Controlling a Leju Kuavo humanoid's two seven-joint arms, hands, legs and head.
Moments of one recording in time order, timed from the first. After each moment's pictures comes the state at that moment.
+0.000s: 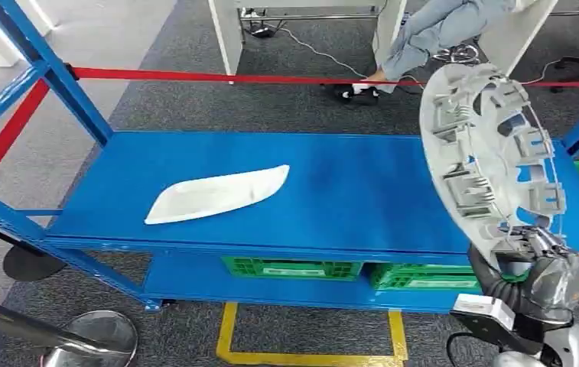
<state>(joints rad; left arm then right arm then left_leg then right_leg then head) 0.51 -0.36 0.57 -1.48 -0.28 -0.15 -0.14 0.28 -0.16 0.14 -1.97 0.66 -0.68 -0.23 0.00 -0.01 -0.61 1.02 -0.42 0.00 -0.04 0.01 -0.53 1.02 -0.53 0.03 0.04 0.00</state>
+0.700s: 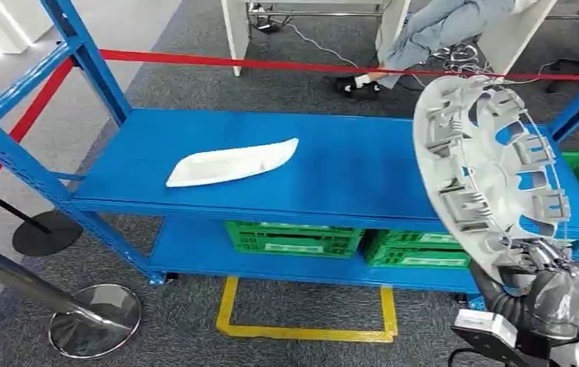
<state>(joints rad) 0.46 -0.36 0.58 -1.45 -0.35 -0.17 -0.18 0.37 -0.16 0.12 -2.02 0.68 -0.68 -0.24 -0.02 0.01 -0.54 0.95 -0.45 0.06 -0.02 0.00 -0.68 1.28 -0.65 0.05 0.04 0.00</state>
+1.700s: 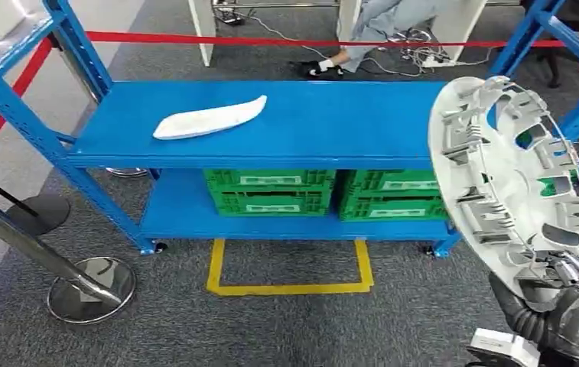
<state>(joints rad) 0.39 -0.36 0.62 -1.39 -0.46 -0.22 -0.23 0.46 -0.16 0.08 -2.12 0.71 -0.68 -0.24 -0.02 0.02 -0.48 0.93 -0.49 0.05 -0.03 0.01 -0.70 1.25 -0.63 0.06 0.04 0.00</state>
